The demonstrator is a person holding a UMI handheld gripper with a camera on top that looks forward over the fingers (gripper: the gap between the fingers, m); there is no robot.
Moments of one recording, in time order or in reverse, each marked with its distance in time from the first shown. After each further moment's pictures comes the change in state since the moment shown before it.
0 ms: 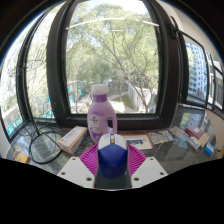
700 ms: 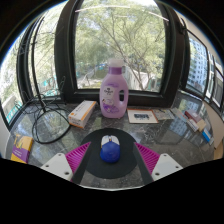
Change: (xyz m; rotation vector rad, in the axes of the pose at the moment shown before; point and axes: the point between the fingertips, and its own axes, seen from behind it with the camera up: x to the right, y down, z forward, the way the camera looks) arm -0.056 0.080 -0.046 -0.221 0.049 -0.033
